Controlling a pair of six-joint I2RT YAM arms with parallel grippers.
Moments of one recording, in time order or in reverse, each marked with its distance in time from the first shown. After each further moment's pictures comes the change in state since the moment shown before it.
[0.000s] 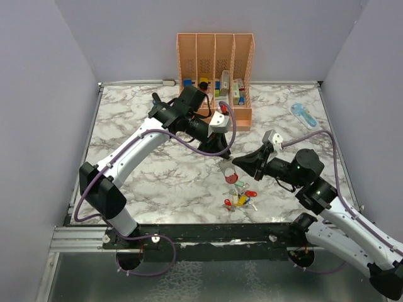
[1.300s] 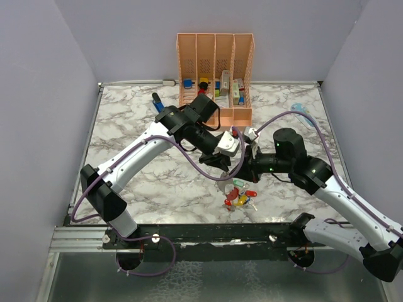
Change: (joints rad) left arm -0.120 -0.003 0.071 -0.224 -0.182 0.226; right arm 0.000 0.263 0.304 -0.529 -0.192 -0.055
